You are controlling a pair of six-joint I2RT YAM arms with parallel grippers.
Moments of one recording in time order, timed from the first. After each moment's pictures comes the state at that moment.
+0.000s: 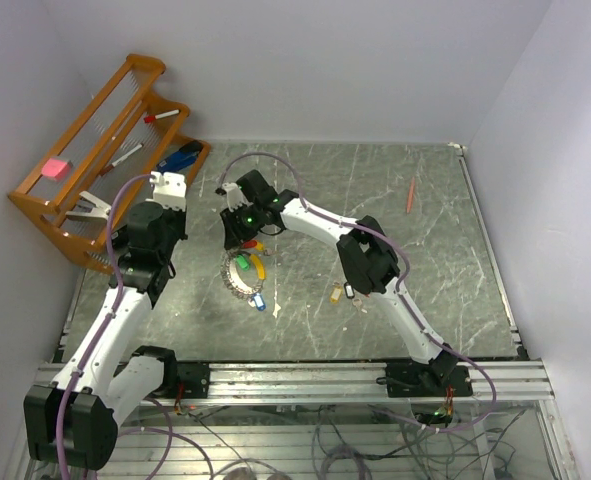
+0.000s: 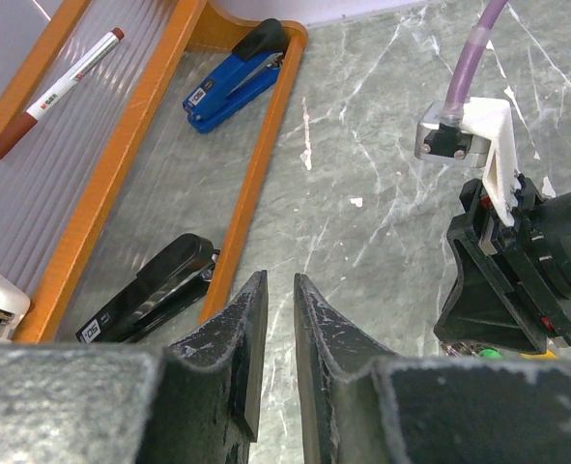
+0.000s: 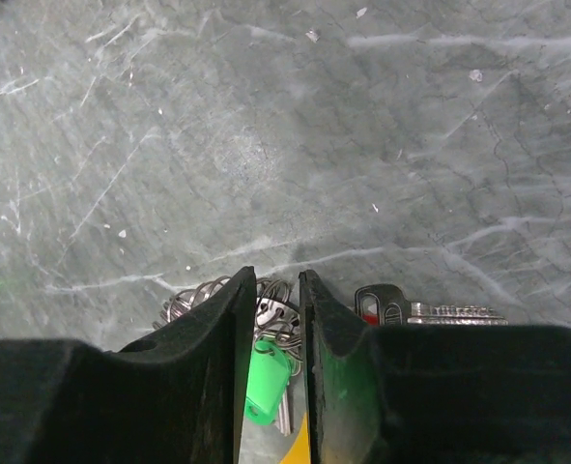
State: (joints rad) left arm -0.16 0.92 0.66 0.01 -0.16 0.15; right arm 0.80 2.52 2.12 -0.45 -0.51 0.13
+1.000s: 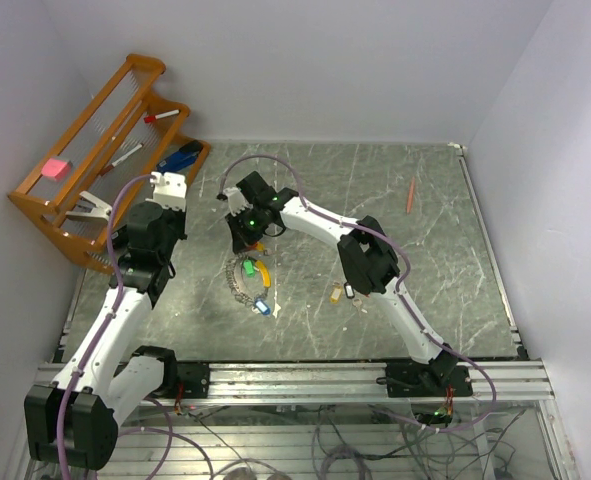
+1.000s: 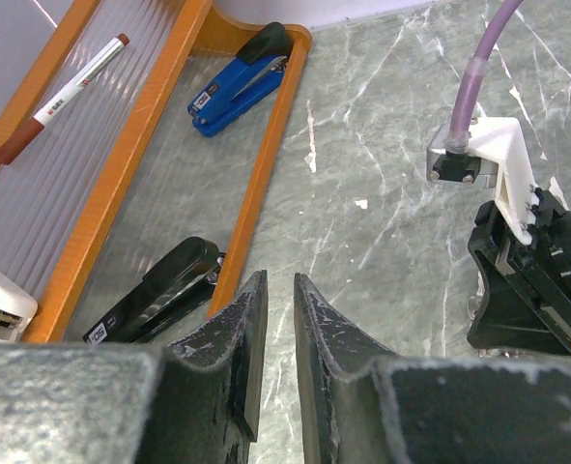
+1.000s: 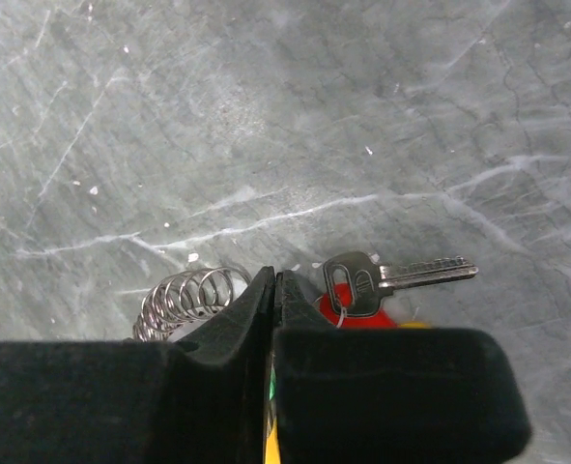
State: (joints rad) left arm -0.16 0.92 0.65 0.02 -0.16 0.17; right arm 0.81 2.52 2.14 -0.58 -0.47 0.06
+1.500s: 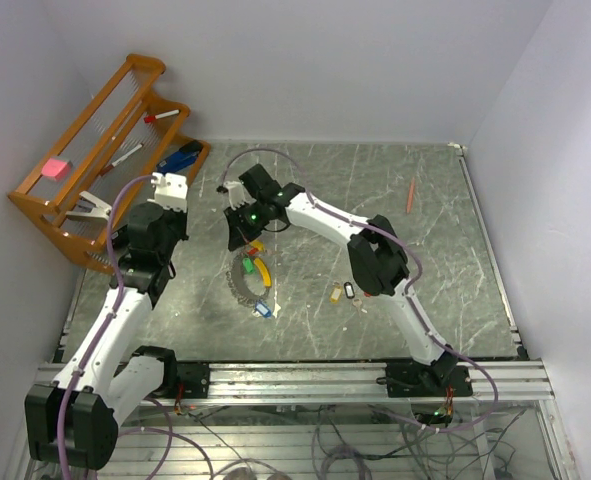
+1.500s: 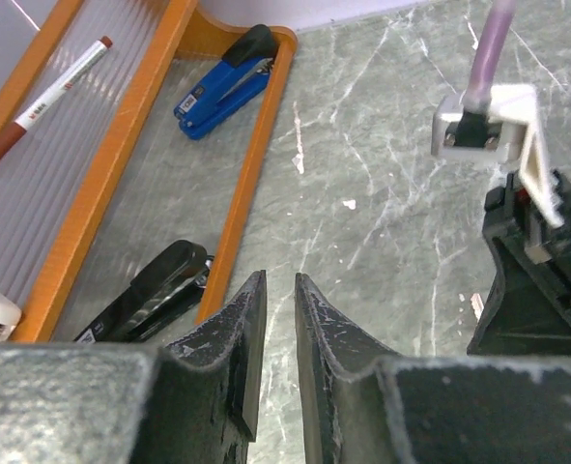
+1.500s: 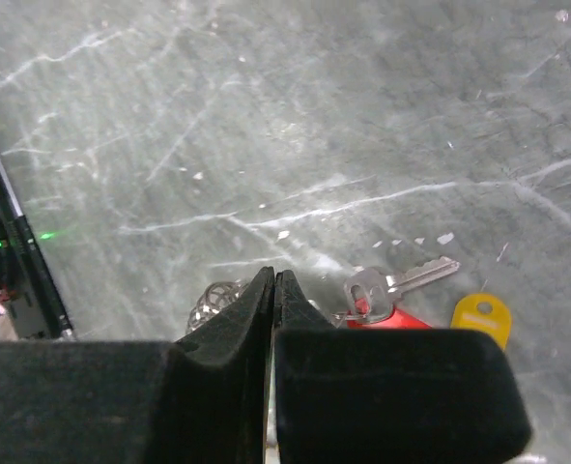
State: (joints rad) left arm -0.16 0.92 0.65 0.03 -0.14 0.17; right arm 0.81 2.44 2.10 -0.57 -0.57 0.12
